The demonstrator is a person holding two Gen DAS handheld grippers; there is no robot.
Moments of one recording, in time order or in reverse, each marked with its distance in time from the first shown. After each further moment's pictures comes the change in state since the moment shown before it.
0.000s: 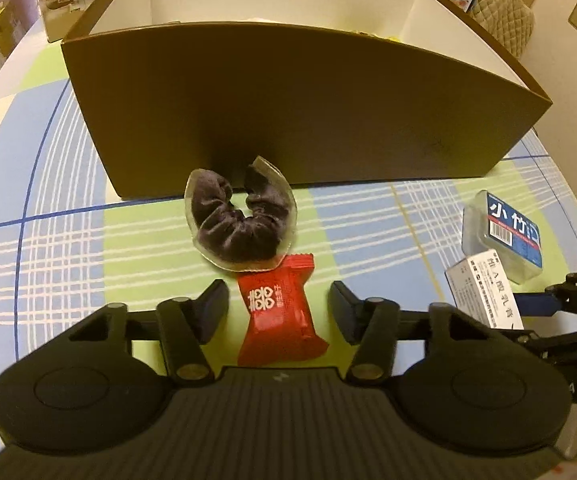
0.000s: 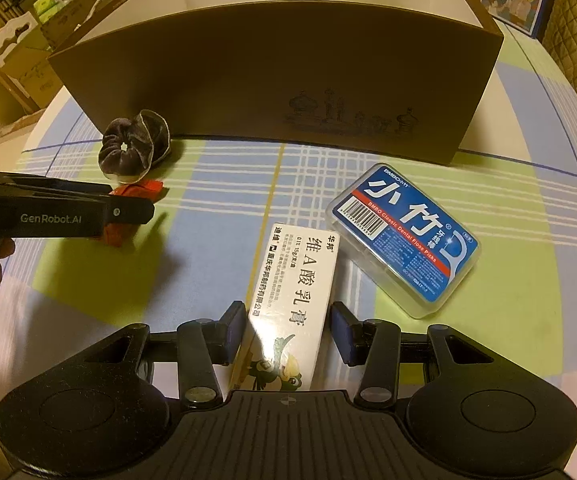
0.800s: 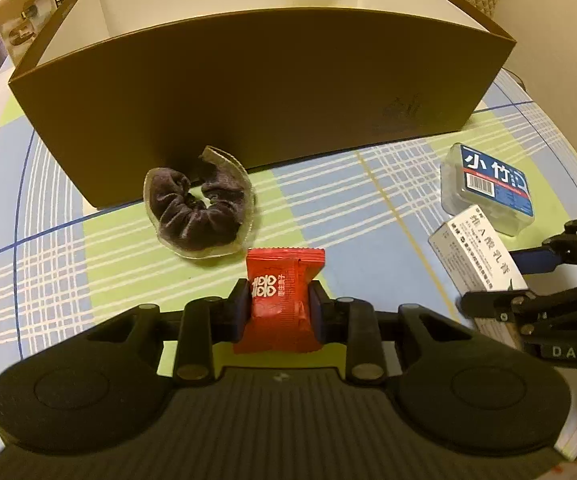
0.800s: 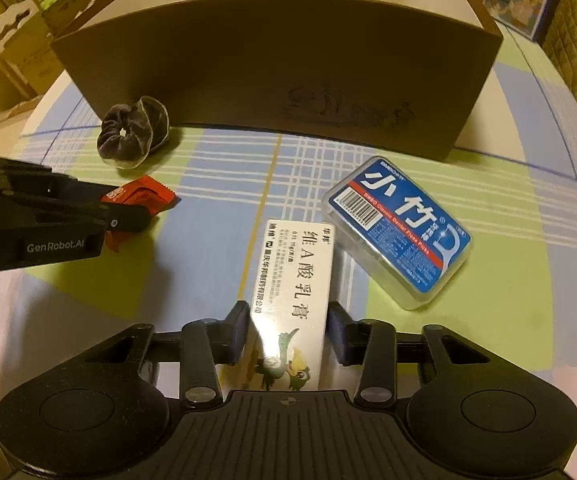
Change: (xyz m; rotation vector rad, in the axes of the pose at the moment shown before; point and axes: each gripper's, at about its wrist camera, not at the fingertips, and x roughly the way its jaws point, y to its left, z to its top) left arm -0.004 -0.032 -0.011 0.155 0.033 0.029; right arm -0.001 0.002 -0.001 -0.044 0.016 -0.030
